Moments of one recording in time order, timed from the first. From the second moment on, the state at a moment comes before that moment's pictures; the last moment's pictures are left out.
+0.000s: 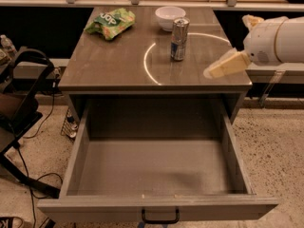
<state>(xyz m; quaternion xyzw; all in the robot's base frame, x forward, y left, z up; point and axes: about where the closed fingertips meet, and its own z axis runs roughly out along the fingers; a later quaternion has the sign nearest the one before) 0.606 -0.197 0.954 -0.44 0.73 0.03 0.51</state>
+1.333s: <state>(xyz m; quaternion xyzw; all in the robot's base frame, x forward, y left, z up) 0.701 -0.161 0.948 -0.29 0.71 0.15 0.62</state>
